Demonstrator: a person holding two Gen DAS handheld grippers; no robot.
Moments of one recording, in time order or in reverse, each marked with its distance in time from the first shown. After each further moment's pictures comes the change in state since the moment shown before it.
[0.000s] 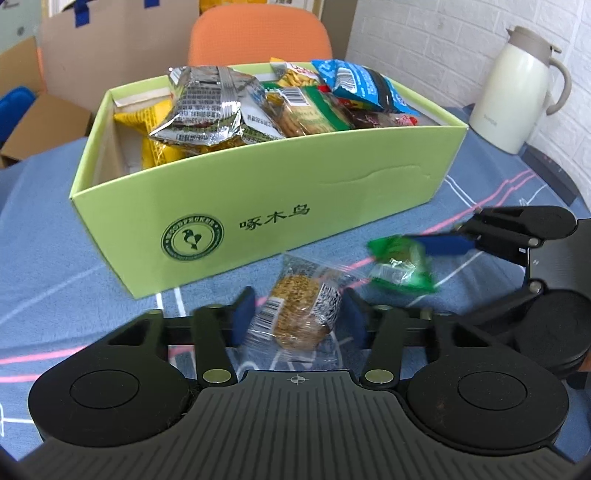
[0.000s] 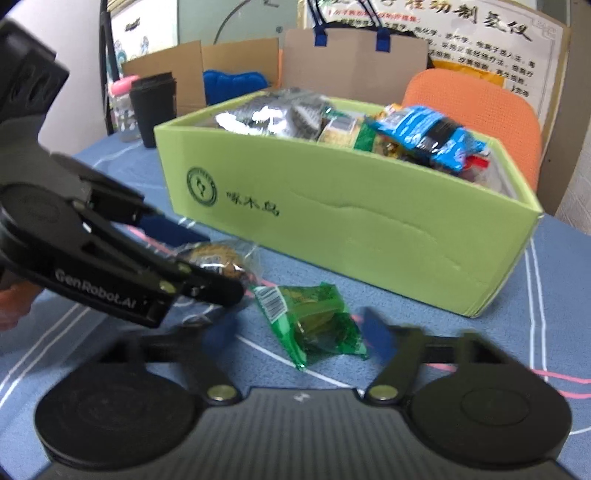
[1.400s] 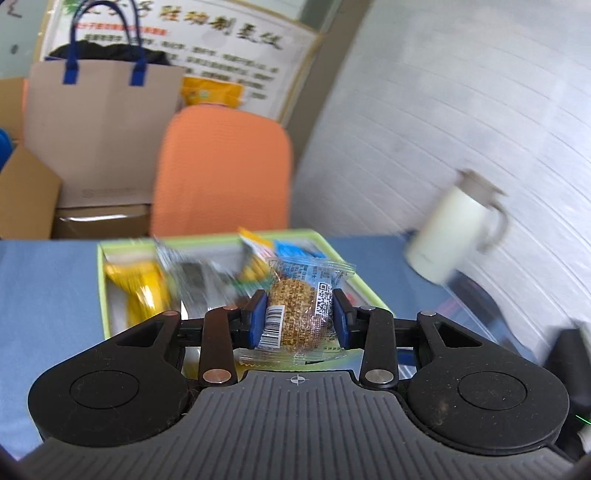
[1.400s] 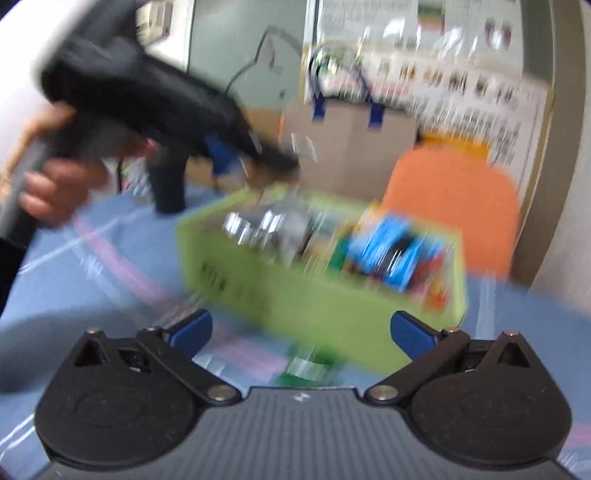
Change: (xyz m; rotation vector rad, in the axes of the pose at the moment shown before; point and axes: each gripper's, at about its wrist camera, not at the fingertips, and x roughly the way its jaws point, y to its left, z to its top) left arm -0.079 0.031 0.080 -0.089 -0.250 -0.243; right arm -0.048 -0.006 0.014 -0.030 -0.126 0.050
